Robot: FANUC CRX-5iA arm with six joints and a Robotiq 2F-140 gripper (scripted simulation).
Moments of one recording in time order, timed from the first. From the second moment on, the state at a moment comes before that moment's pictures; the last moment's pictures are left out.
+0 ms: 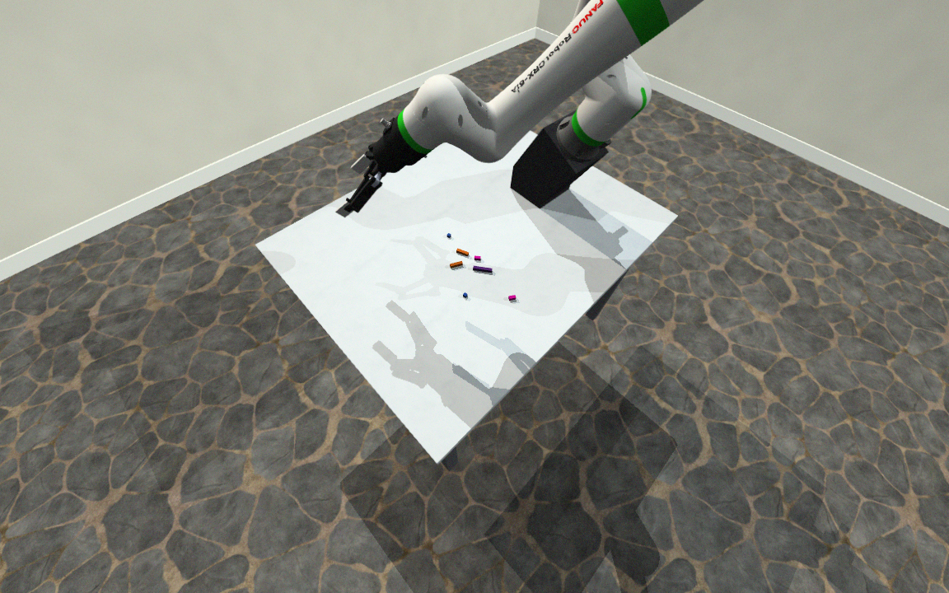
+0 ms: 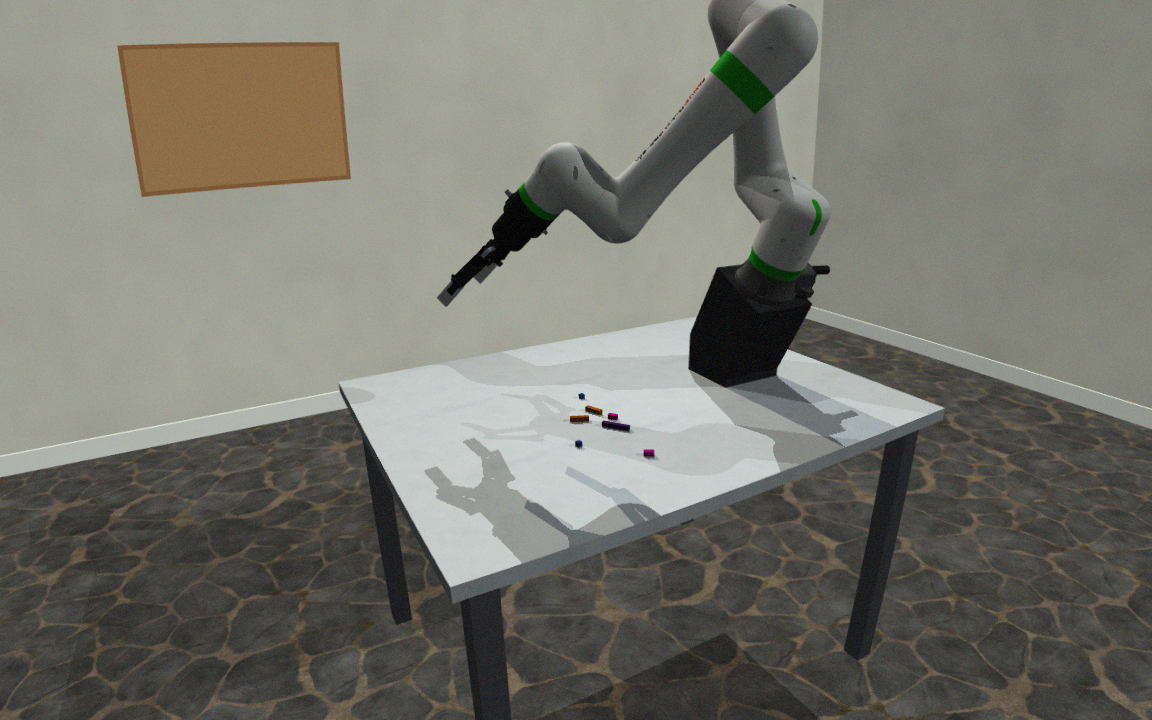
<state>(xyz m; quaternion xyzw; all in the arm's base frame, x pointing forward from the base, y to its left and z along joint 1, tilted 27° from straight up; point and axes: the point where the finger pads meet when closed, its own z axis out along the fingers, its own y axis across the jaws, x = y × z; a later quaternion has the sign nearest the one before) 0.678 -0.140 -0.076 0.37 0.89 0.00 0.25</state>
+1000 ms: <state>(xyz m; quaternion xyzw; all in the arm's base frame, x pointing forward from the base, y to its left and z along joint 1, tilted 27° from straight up) 0.615 -0.041 -0.106 0.50 0.86 0.05 0.13</state>
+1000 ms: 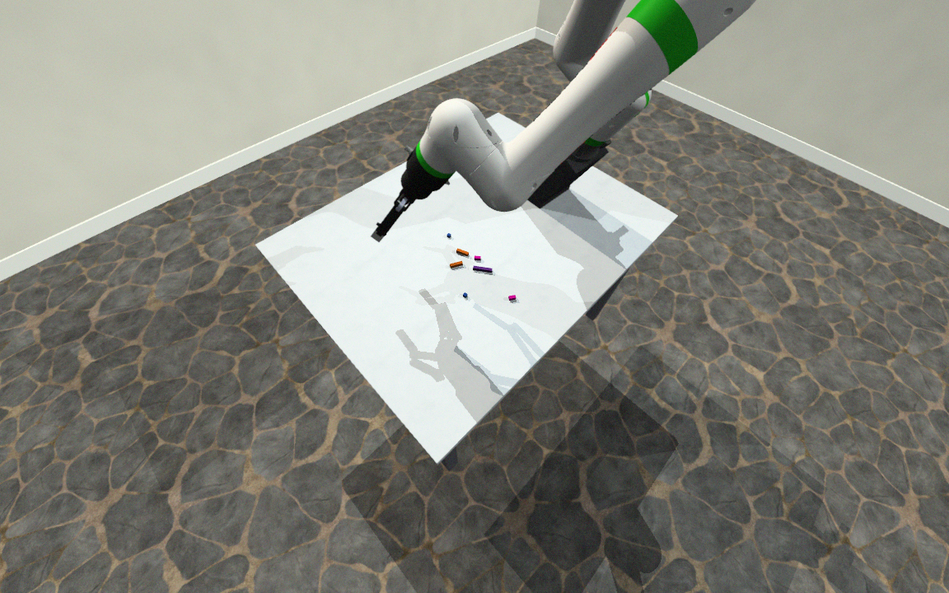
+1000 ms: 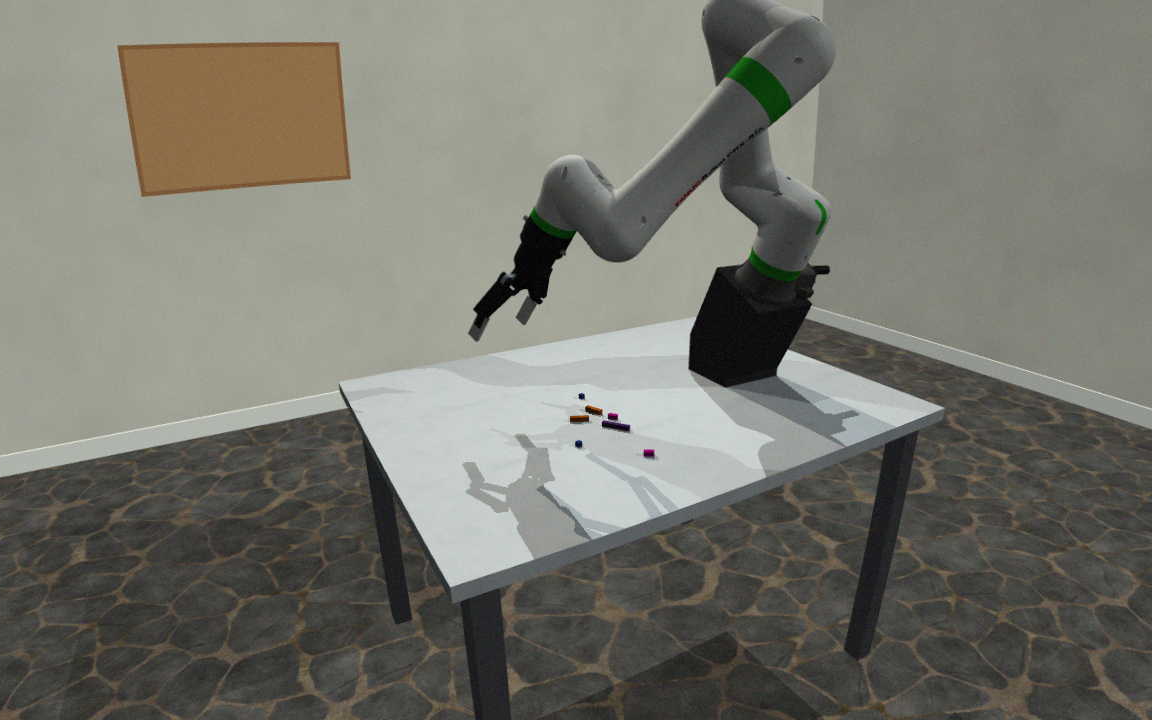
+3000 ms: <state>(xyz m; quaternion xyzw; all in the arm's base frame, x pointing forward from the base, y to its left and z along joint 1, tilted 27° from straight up) 0.517 0.197 -0.092 0.58 0.78 0.17 -0.16</state>
